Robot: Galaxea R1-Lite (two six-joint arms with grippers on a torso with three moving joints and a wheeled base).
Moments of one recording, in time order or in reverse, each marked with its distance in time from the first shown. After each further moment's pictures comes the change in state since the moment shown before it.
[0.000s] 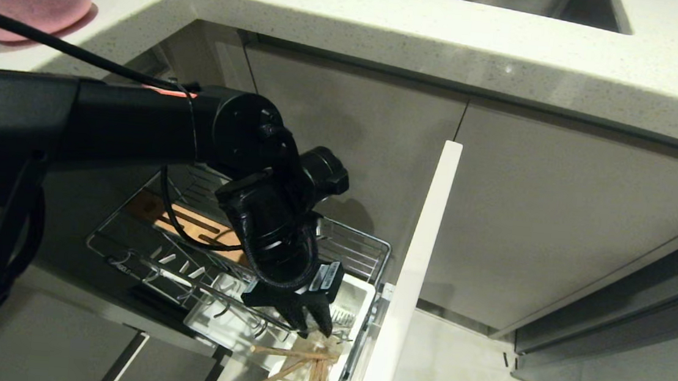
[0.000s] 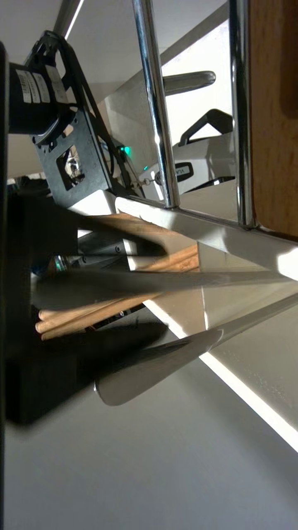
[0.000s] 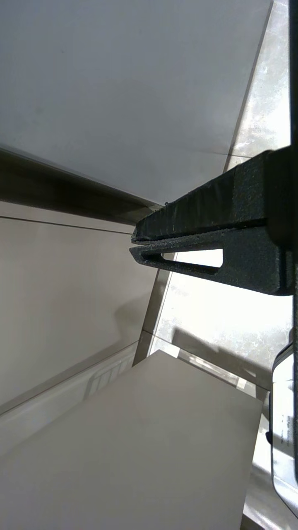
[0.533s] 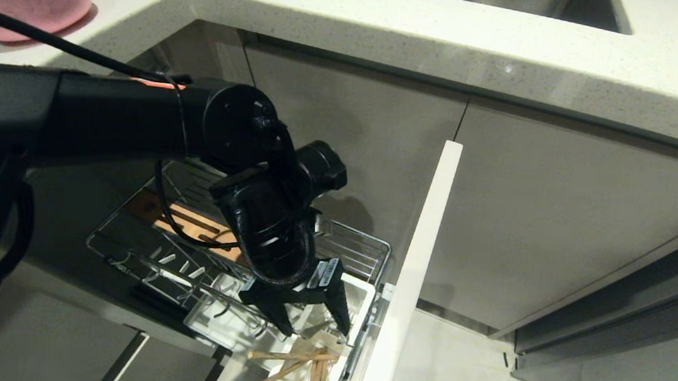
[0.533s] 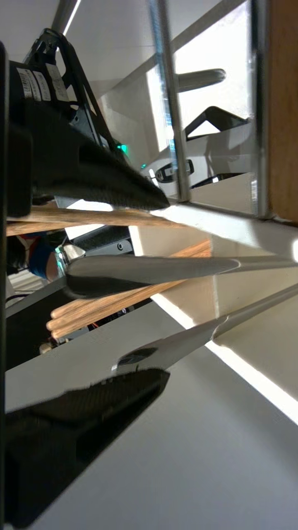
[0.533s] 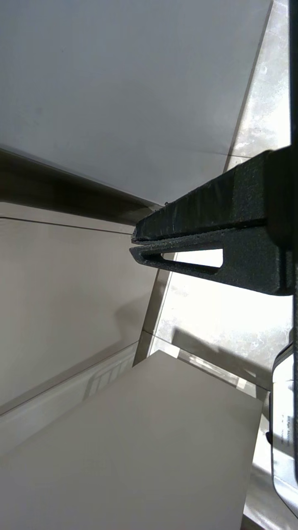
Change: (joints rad) left arm -0.003 -0.021 -0.003 0.004 -0.005 -0.001; right arm 0.000 0.000 0.000 0.000 0.000 0.000
